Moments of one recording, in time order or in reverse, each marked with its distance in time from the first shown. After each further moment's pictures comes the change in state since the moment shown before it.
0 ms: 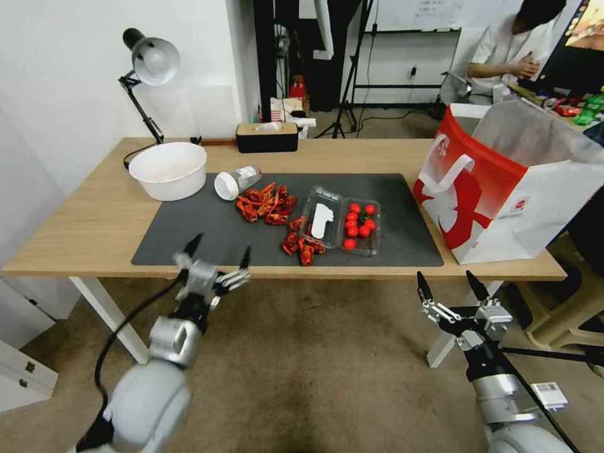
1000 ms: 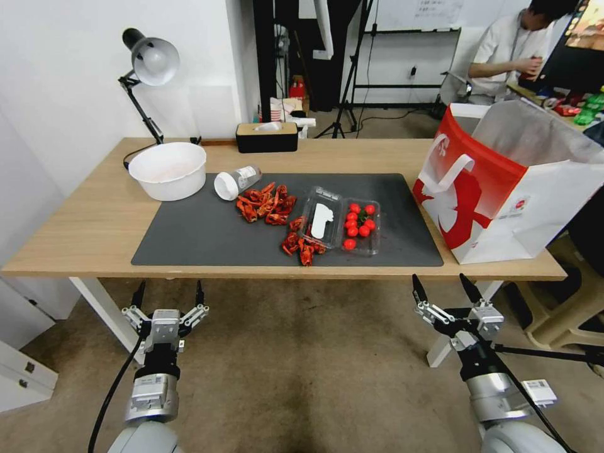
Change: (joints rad) left arm 0.174 -0.114 -0.051 0.025 0.069 -0.010 -0.186; right arm 0.027 -0.004 -0.020 -0.034 0.008 -0.001 -0.002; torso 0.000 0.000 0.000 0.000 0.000
